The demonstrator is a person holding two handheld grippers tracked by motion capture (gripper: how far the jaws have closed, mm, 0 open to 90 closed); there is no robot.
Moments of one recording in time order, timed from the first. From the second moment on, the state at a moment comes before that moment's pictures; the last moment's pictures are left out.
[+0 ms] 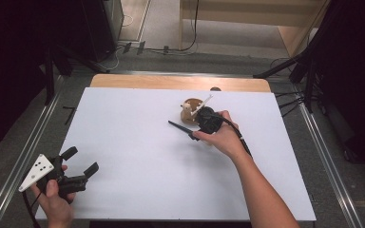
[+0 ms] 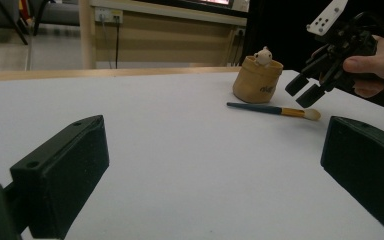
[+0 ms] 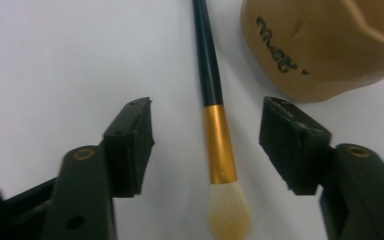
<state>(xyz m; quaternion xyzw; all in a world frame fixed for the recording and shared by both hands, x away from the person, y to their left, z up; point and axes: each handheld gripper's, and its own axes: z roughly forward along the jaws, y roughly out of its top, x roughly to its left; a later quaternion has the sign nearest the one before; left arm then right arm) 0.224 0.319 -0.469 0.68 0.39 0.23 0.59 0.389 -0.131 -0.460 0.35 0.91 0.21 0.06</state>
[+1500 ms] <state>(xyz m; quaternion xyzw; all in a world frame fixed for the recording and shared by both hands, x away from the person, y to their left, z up) 0.226 0.297 -0.471 0.70 0.37 0.22 0.57 0.361 -0.138 -0.454 0.30 0.92 0.23 0.08</state>
